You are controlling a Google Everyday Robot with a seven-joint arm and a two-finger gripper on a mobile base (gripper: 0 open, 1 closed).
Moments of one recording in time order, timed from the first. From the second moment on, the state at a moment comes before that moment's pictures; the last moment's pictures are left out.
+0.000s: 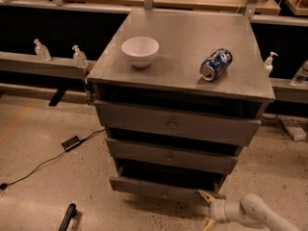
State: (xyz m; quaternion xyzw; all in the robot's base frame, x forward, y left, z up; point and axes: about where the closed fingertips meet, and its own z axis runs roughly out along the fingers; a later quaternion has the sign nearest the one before) arm 0.480 -0.215 0.201 -0.56 0.70 0.26 0.36
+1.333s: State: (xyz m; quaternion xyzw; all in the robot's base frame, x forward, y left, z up) arm 0.464 -0.208 0.222 -0.55 0.68 0.26 0.41
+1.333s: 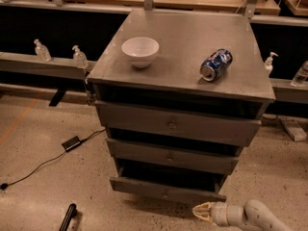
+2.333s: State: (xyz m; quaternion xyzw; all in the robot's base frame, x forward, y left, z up) arm 0.528 -0.202 0.239 -0.58 0.69 0.19 0.39
